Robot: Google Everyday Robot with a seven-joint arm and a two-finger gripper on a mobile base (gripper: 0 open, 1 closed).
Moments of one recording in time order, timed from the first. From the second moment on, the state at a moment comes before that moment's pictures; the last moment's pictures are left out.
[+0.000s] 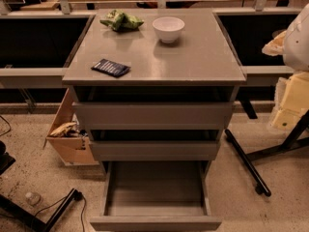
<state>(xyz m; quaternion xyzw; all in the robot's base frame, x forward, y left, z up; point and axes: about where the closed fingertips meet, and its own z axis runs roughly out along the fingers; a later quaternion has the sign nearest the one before) 0.438 -0.217 0.976 -0.60 0.78 -0.03 0.16</state>
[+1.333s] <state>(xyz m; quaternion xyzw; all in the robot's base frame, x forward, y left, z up) 0.380 -0.209 0.873 -0.54 0.81 -0.01 0.21</state>
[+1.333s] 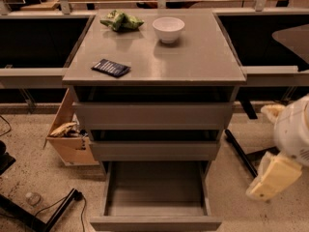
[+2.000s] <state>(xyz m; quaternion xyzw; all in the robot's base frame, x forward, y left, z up) 0.336 -0.215 0.713 -0.52 0.84 0.03 0.14</state>
